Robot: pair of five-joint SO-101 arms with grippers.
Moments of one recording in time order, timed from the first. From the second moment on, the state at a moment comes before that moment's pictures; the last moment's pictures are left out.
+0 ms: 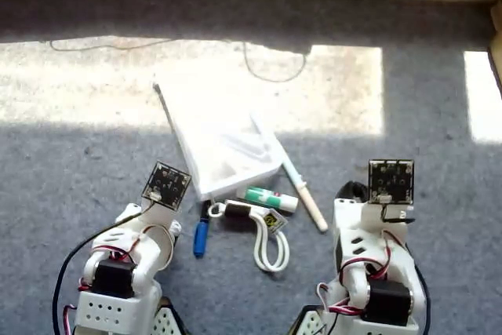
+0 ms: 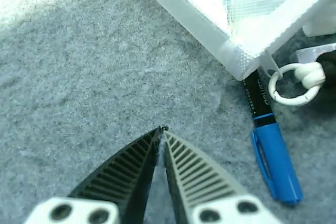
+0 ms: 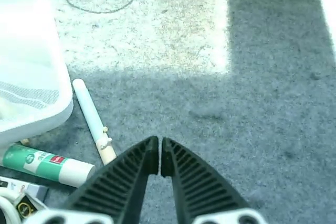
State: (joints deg) left arm 2.9 -103.6 96.0 71.4 -9.0; right arm 5.4 -103.2 76.7 68.5 9.0
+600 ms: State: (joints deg) left arm 2.9 -103.6 96.0 71.4 -9.0; right arm 0.4 -103.2 74.6 69.1 10.6
